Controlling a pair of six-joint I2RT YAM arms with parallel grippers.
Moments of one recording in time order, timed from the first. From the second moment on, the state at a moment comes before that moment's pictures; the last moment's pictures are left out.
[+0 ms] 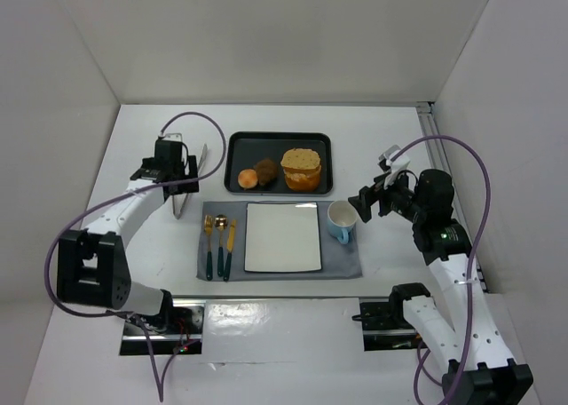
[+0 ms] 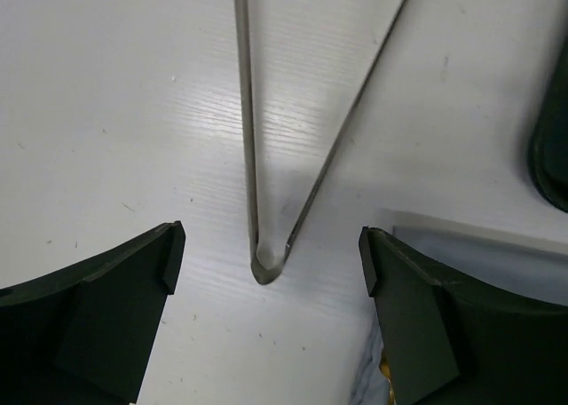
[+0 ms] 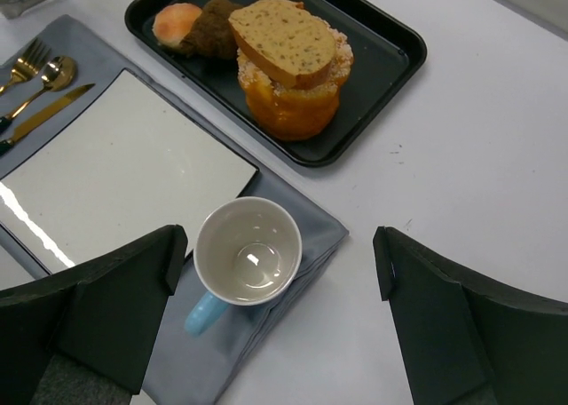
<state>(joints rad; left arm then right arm) -0.11 1.39 0.94 -0.41 -0.31 -0.16 0.09 0.72 0.75 -0.39 -0.51 -0.22</state>
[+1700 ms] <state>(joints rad) 0.02 1.86 1.17 -0.38 -0.05 -0.11 0.09 0.70 0.75 -0.41 -0.56 -0.23</state>
